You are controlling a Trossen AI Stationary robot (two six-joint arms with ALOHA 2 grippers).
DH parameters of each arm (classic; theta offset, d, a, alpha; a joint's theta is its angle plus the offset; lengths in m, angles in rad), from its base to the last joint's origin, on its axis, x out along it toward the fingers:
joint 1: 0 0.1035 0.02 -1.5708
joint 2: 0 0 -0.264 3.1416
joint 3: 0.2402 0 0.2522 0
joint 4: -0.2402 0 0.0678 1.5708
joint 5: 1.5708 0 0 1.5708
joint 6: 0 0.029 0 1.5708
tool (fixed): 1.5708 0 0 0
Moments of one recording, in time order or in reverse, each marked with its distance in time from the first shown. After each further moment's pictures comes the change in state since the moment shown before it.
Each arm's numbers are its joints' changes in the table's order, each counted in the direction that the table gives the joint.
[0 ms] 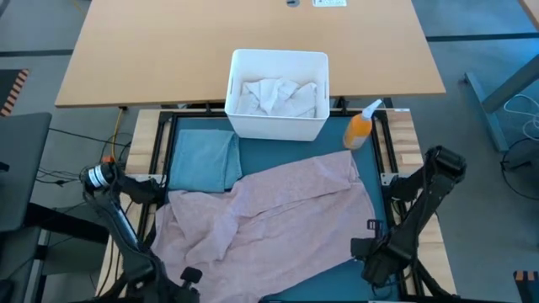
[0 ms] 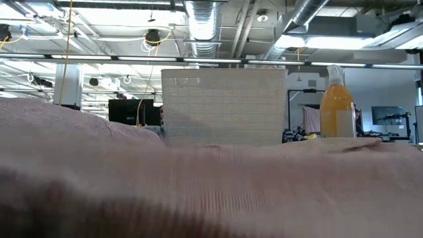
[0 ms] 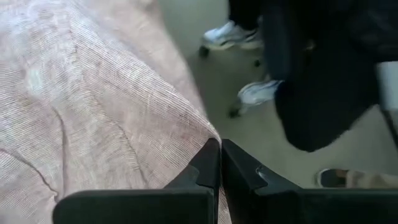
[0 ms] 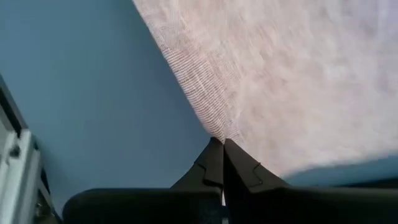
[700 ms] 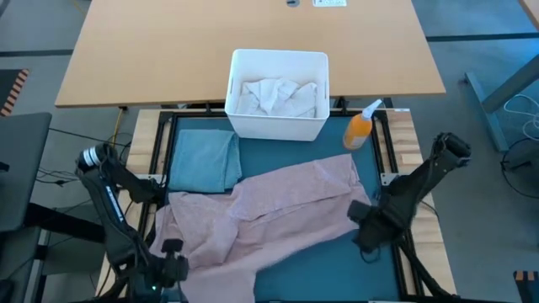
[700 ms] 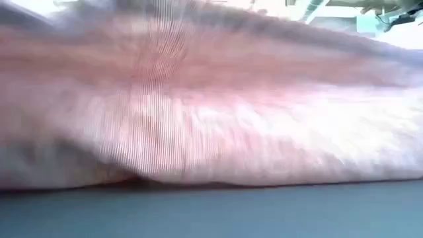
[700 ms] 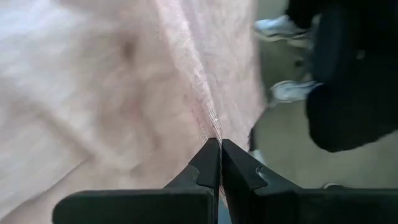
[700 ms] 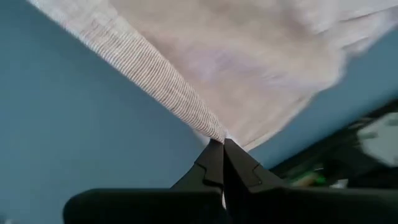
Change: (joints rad) left arm -0.004 -0.213 0.002 -0.440 -0.073 -0.284; right arm -0.227 -0.199 0.002 -0.273 0.131 0.140
